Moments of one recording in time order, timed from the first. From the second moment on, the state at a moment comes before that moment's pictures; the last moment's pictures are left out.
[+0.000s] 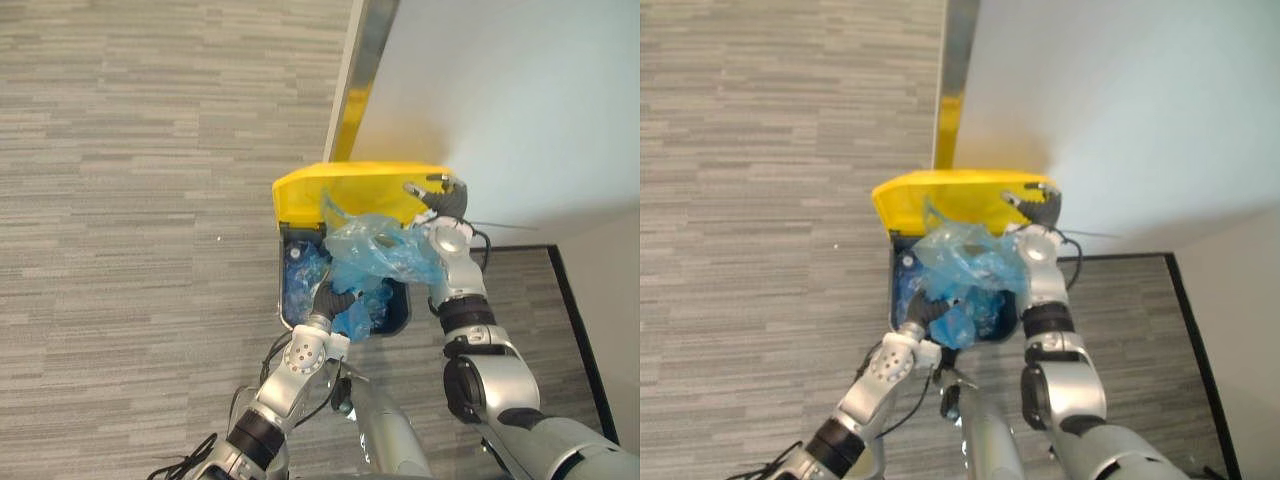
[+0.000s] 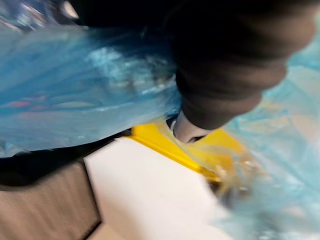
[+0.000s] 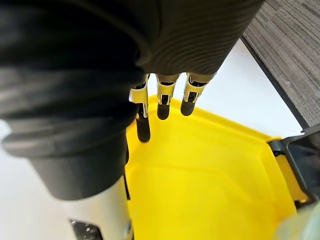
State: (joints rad) left arm -0.26 -0.01 -0.44 0.31 -0.12 -0.03 0.25; right arm -0.86 -0.09 -0.20 0.63 0.13 0.07 -0.41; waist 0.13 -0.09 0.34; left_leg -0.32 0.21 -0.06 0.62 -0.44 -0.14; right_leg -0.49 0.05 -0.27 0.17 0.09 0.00
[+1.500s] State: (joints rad) left arm -0.29 -0.01 -0.04 0.56 -0.10 0.03 0.36; right arm -0.80 -0.11 -0.03 0.57 0.07 0.04 -0.32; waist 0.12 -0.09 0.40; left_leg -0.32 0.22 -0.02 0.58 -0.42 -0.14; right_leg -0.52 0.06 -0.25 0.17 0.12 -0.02
